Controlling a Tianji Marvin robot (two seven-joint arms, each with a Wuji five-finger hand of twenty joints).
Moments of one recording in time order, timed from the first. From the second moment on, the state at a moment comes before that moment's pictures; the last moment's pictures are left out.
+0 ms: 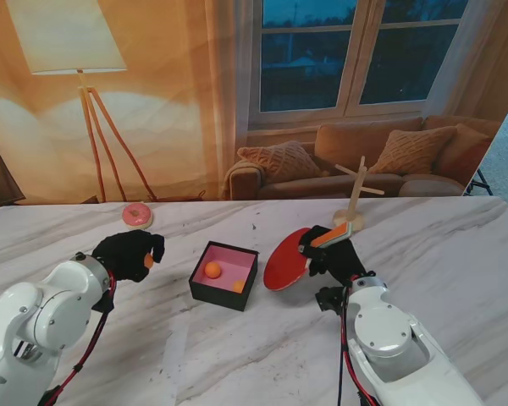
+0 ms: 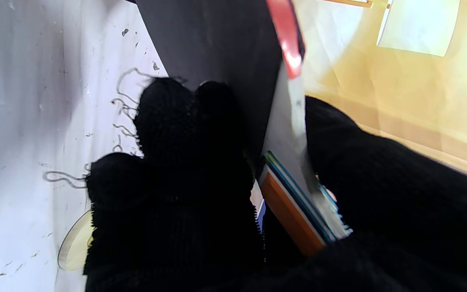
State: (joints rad) left arm 1.60 -1.02 -1.40 -1.88 0.95 0.01 -0.43; right arm -1.60 -1.22 1.24 -1.69 -0.01 0.12 -0.21; left_hand 0.92 -0.73 1.03 -0.20 0.54 0.08 1.10 0.67 0.62 0.23 0.56 1.10 0.78 0.32 0.91 0.90 0.77 0.24 1.52 0.47; right_hand 0.65 -0.67 1.13 -0.31 0.78 -0.16 1.08 0.52 1.13 0.11 0.76 0.57 1.17 0.07 1.05 0.50 0.60 0.12 1.56 0.69
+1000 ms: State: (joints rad) left arm 1.28 -1.04 -1.10 -1.74 0.72 0.09 -0.36; right arm -1.61 -1.22 1.27 -1.69 -0.02 0.13 -0.20; left_hand 0.92 -0.73 1.02 -0.20 0.54 0.08 1.10 0.67 0.62 0.23 0.56 1.10 0.78 0.32 0.91 0.91 0.77 0.24 1.53 0.47; right_hand 0.65 -0.67 1.13 -0.31 0.78 -0.16 1.08 0.52 1.13 0.11 0.76 0.57 1.17 0.07 1.05 0.50 0.60 0.12 1.56 0.69
